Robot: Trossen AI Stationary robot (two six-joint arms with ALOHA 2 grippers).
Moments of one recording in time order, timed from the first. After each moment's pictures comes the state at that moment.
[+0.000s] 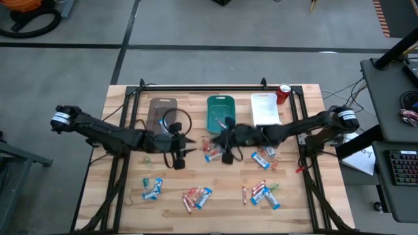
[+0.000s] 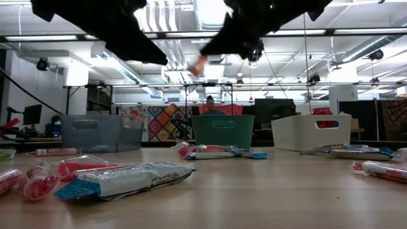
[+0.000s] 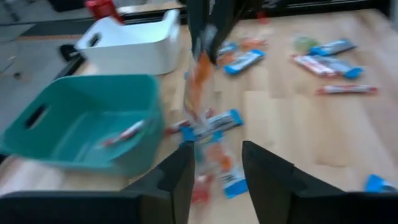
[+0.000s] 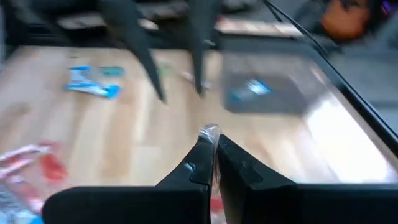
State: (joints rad) left arm -0.20 1.21 0.67 0.04 -0.36 -0.05; right arm 0.06 1.54 0.99 0.11 0.18 0.01
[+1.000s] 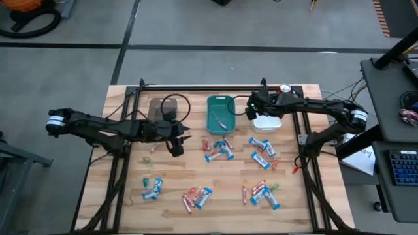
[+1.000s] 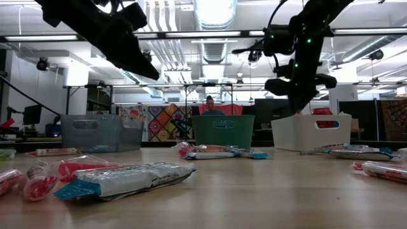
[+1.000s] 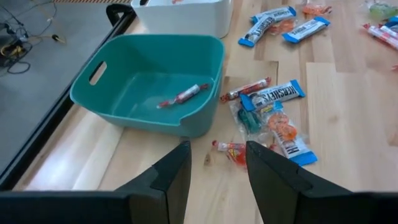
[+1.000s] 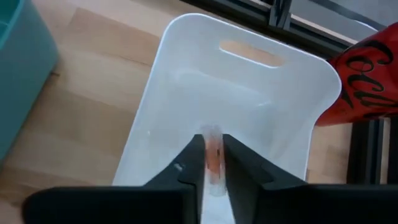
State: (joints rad) left arm -0.03 1.14 0.67 -0.13 -0.32 -0.04; right arm -0.45 1.43 0.95 -0.77 0.47 0.70
